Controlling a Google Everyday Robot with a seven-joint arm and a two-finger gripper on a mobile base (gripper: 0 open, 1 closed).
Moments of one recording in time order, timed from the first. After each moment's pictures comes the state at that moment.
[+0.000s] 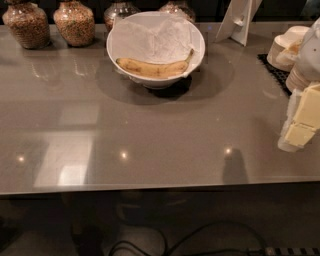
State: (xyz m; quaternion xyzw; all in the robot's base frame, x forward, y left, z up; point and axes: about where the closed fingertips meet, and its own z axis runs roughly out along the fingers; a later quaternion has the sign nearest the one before) arm 0.438 -0.217 0.977 -0.60 0.78 -0.04 0.16
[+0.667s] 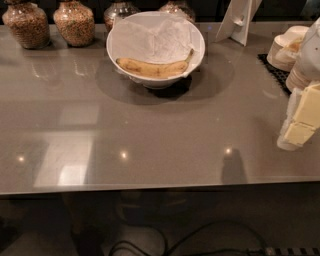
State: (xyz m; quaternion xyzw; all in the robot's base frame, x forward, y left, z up) arm 0.440 -0.213 0.979 -0.61 0.77 -0.04 0.17
